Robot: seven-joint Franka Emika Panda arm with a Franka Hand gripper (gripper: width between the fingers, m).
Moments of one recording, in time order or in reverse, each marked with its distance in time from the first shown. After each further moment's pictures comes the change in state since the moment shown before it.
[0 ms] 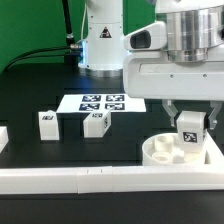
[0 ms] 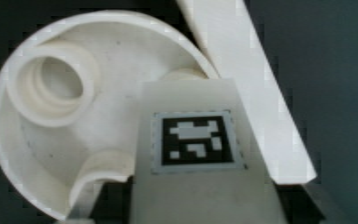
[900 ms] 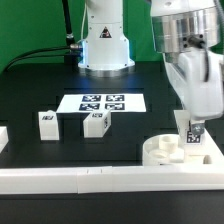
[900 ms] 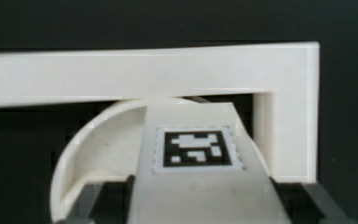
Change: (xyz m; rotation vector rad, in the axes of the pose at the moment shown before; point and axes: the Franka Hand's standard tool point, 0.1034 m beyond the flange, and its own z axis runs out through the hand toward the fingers) arm -0.004 -0.001 0.003 0.039 -0.034 1.133
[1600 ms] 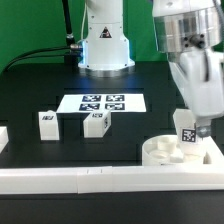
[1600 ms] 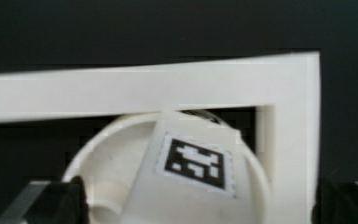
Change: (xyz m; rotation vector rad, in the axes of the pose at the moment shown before) arm -0.006 -0.002 -0.012 -0.015 -0.020 -0.282
